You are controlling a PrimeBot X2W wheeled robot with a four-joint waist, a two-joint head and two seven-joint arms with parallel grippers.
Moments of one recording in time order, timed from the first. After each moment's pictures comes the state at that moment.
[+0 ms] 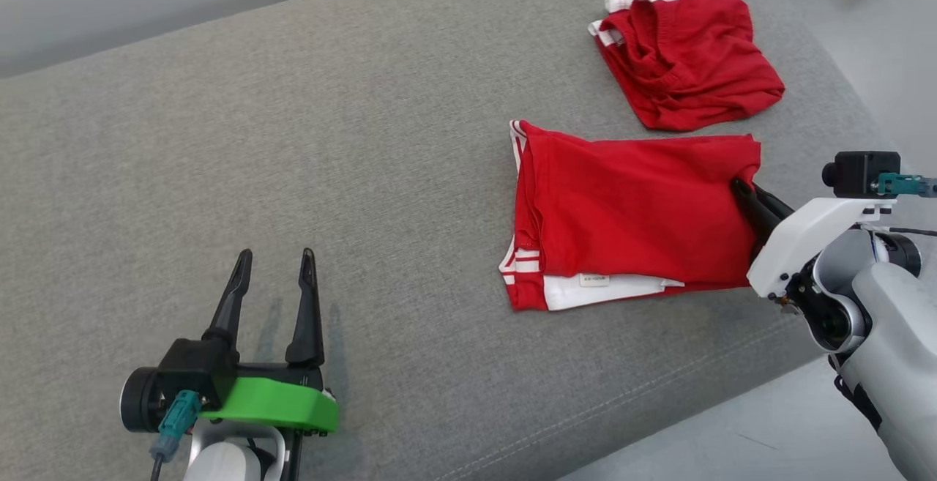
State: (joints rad) left arm -0.10 0.06 -0.14 0.15 -0.23 -0.04 -0.26; right arm -0.57 -0.42 0.43 0.61 0.85 0.13 0.04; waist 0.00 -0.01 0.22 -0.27
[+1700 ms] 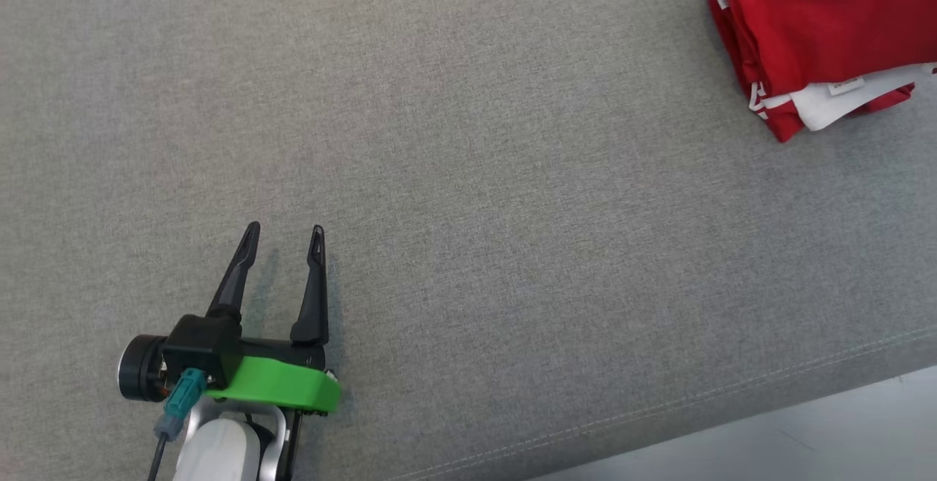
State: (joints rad) left arm -0.15 0.08 -0.18 0.15 -0.21 -0.04 -0.26; right arm -1.13 -0.53 0.21 1.00 0.47 0.13 0.05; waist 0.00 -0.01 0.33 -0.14
